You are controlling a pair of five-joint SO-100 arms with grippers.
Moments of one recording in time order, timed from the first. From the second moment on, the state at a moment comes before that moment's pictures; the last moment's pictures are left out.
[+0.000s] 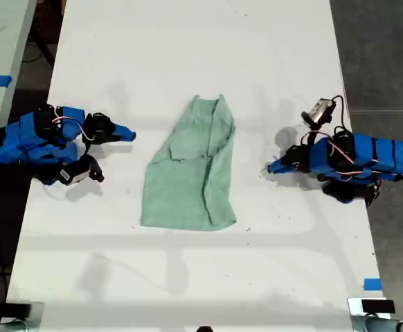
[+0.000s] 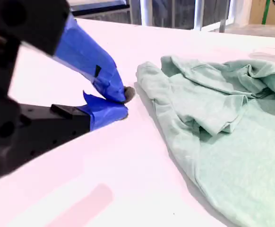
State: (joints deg) arm 0 -21.6 206.1 183.1 55.5 4.5; arm 1 9.1 200.0 175.3 75.6 -0.5
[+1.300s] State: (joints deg) arm 0 -21.6 206.1 183.1 55.5 4.4; arm 1 10.3 200.0 175.3 75.7 5.7
